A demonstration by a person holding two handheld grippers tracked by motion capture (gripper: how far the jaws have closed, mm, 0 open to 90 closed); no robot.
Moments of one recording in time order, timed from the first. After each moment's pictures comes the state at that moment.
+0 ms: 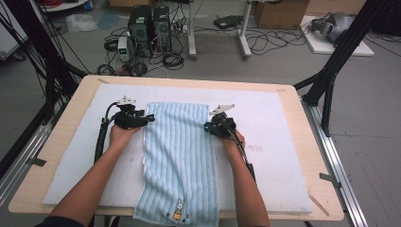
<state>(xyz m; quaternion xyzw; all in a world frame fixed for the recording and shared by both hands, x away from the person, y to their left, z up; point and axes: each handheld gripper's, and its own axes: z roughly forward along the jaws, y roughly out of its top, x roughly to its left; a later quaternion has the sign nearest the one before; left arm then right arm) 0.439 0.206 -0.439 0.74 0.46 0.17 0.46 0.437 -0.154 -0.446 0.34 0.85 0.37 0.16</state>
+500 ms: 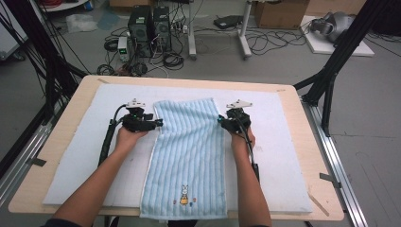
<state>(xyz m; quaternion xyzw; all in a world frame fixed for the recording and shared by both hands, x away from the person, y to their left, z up) 0.433 0.178 -0.441 0.76 0.43 0.14 0.46 0.435 -0.193 -0.431 0.44 0.78 0.37 0.26</state>
